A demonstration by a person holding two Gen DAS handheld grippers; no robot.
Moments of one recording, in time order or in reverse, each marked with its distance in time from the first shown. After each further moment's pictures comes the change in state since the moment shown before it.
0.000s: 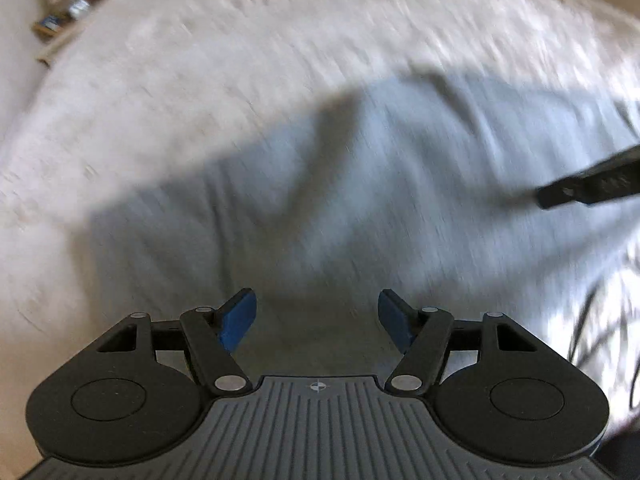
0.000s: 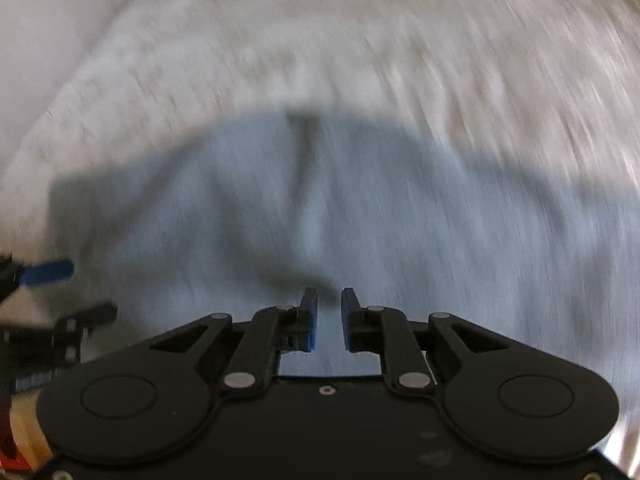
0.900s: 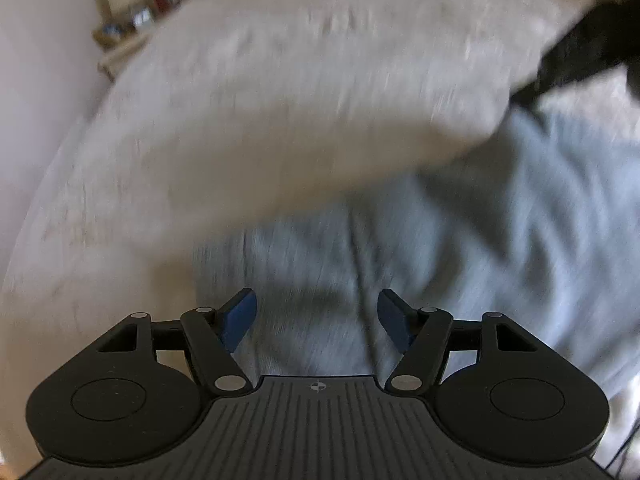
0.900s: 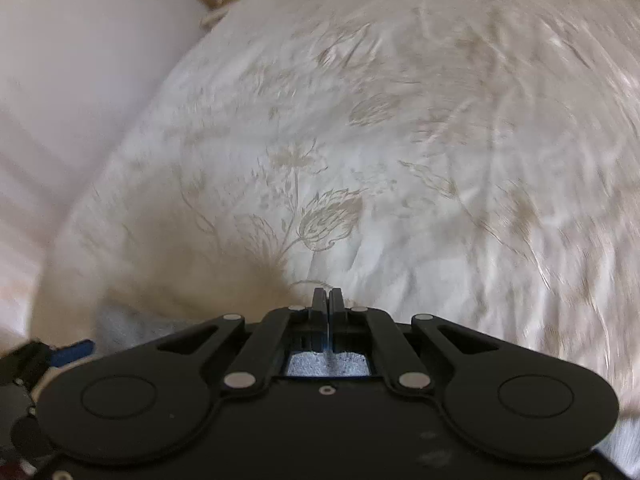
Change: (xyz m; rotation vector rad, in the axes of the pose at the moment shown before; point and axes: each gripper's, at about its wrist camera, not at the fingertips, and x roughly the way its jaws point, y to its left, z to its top) left arm 0.010 0.070 0.018 -0.092 -0.067 0.183; right arm 0.029 0.021 0.162 -0.101 -0.127 0.241
